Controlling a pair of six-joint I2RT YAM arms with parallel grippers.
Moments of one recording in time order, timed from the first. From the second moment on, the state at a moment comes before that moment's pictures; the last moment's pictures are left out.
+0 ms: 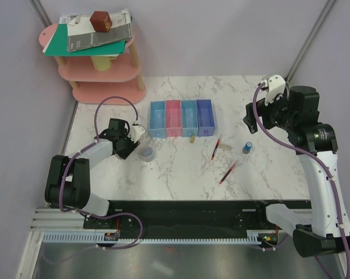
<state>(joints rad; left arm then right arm) -0.15 1.49 0.74 -0.30 0.03 0.65 0.09 1.06 1.44 -0.90 -0.27 -0.26</state>
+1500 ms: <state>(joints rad) -0.78 1.20 1.23 -0.42 0.24 0.74 0.34 1.43 1.65 -0.90 -0.98 -0.03</state>
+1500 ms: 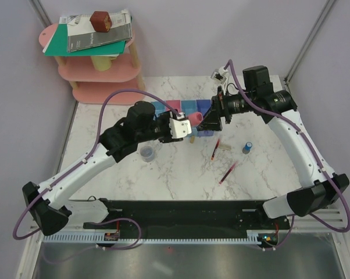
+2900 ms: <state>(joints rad) -0.84 0.91 0.89 -0.51 0.10 0.80 0.41 1.61 1.89 -1.03 -0.54 -0.22</state>
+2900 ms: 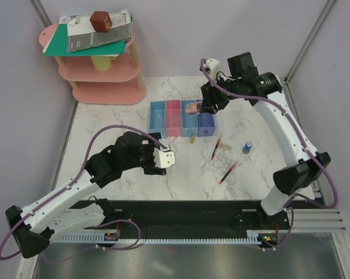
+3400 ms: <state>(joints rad) -0.68 0.87 0.86 -0.54 0.11 0.74 0.39 2.25 2.41 -1.30 -0.13 -0.61</state>
